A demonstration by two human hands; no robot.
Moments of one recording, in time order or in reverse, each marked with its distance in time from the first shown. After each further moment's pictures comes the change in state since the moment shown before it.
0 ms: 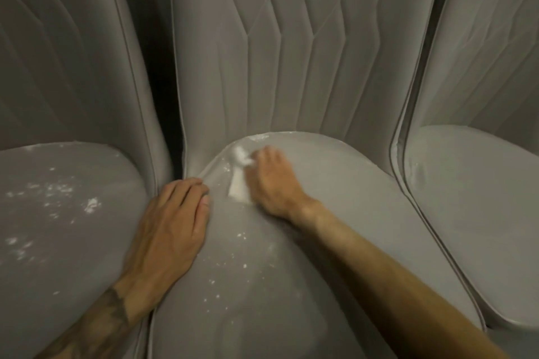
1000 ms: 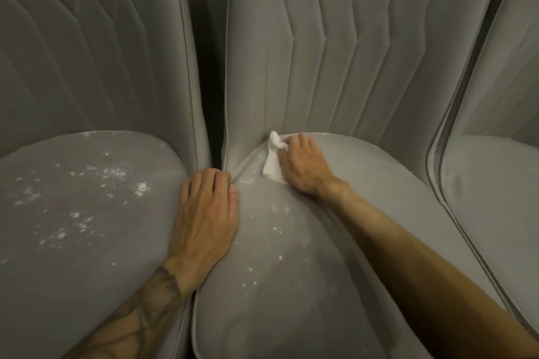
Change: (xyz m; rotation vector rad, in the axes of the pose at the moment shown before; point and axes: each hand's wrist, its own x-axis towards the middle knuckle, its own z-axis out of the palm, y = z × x) left_hand -0.003 -0.004 0.004 0.081 0.134 -0.135; right_hand 0.035 0.005 -0.002 -0.075 -0.109 0.160
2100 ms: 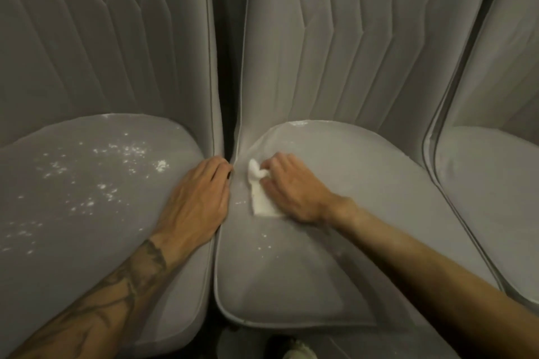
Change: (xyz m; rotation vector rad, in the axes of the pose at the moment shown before) left_hand -0.018 -0.036 -0.036 -0.119 -0.188 0.150; right_hand -0.073 -0.053 -0.012 0.215 0.003 -0.348
